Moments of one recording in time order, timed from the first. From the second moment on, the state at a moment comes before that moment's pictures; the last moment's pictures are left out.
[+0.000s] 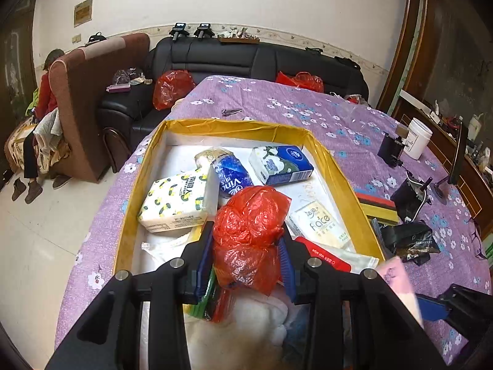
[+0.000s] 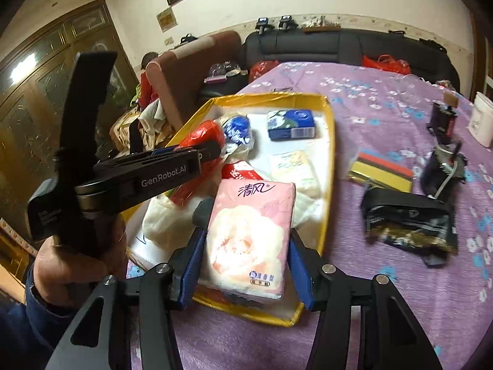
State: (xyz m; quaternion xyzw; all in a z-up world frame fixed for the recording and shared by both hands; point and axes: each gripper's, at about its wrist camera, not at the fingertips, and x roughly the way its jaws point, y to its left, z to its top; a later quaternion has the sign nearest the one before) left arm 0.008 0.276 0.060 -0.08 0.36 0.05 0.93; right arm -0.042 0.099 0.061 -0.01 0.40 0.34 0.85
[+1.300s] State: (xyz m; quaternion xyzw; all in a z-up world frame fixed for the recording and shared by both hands) left arm 0.016 0.262 0.051 -0.04 0.37 0.06 0.92; right arm -0.023 0.108 0.042 -0.01 0.40 0.33 0.85
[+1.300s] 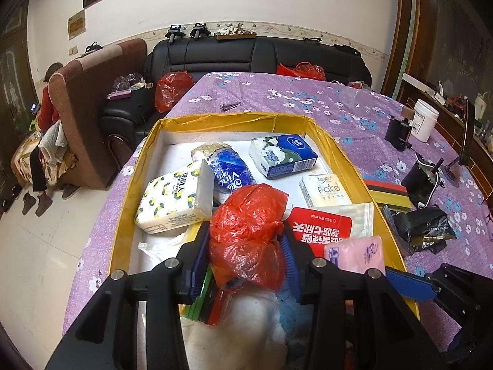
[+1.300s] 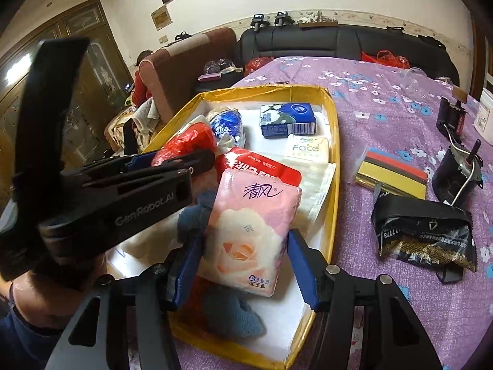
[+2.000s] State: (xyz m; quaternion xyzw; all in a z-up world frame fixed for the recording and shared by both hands) left arm 0.019 0.254 0.050 -0.02 0.38 0.07 0.92; right arm 0.009 0.131 0.037 -0.03 0.40 0.31 0.86
